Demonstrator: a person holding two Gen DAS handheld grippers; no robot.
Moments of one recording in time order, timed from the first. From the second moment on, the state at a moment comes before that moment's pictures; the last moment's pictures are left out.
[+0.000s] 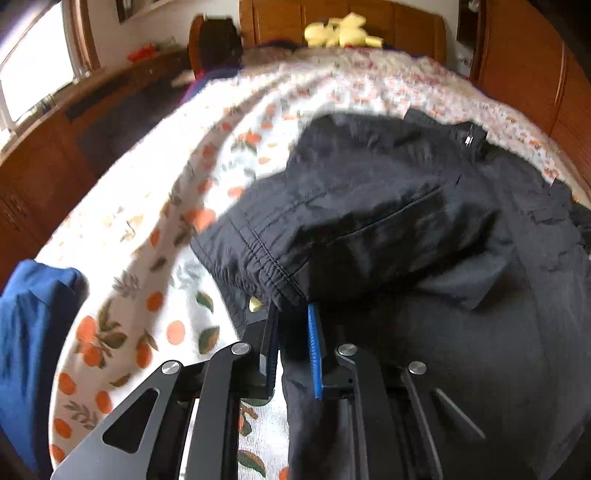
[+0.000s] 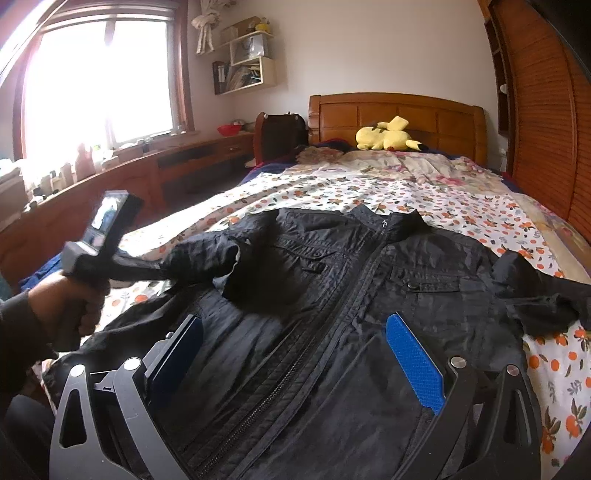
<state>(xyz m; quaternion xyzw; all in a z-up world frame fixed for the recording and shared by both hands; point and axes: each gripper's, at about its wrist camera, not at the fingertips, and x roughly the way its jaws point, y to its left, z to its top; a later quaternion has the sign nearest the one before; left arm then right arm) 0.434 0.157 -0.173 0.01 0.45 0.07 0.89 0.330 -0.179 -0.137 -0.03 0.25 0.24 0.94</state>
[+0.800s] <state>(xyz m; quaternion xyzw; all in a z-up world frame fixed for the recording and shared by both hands) 0.311 0.013 -0.112 0.03 0.33 -0.08 0.94 0.304 -0.208 -0.113 -0.04 0.25 0.18 0.95</state>
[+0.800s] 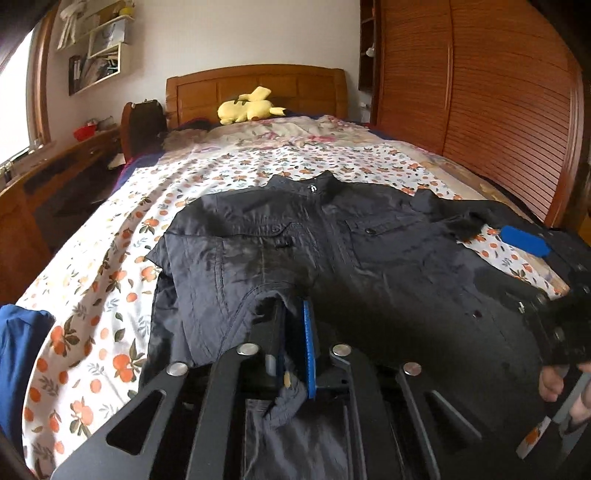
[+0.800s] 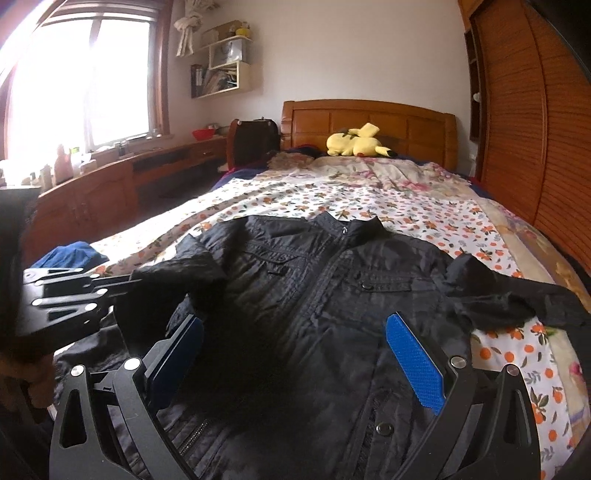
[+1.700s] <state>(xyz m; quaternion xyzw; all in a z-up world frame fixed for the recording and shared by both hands) 0.207 0.139 -0.110 0.01 0.27 0.02 0.96 0.298 -0.071 -0.160 -0.10 0.30 0.32 0.89</state>
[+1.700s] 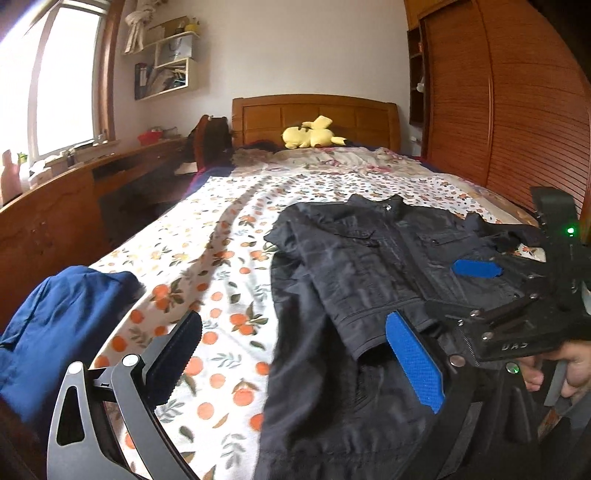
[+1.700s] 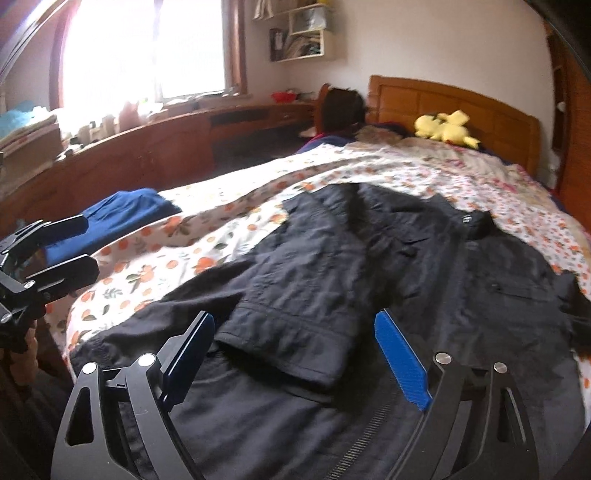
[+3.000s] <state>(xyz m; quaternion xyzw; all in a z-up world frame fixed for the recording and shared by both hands) 0.200 0.121 -0.103 -0.01 0.25 0.01 0.97 0.295 -0.098 -0.135 -0.07 0.29 0.33 0.90</state>
